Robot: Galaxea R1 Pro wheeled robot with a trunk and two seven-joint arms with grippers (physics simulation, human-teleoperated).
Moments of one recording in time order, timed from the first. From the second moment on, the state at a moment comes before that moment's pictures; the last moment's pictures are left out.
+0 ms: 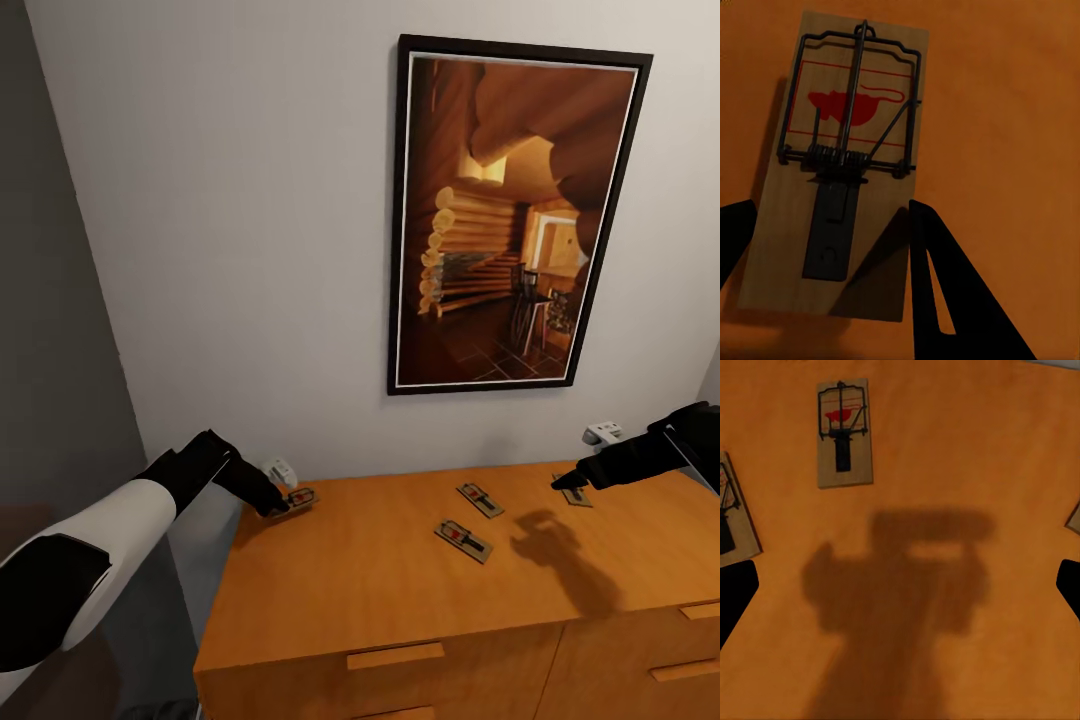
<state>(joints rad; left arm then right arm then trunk) -1.12 0.11 -0.44 -0.33 -0.29 0.50 -1.09 -0.93 -0.69 0.34 -1.01 0.08 1.04 1.11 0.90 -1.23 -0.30</state>
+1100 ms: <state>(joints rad) -1.12 0.09 -0.44 -0.33 -0.29 0.50 -1.10 -0.93 -0.69 0.34 -1.01 0.08 1.04 1.11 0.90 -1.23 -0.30</state>
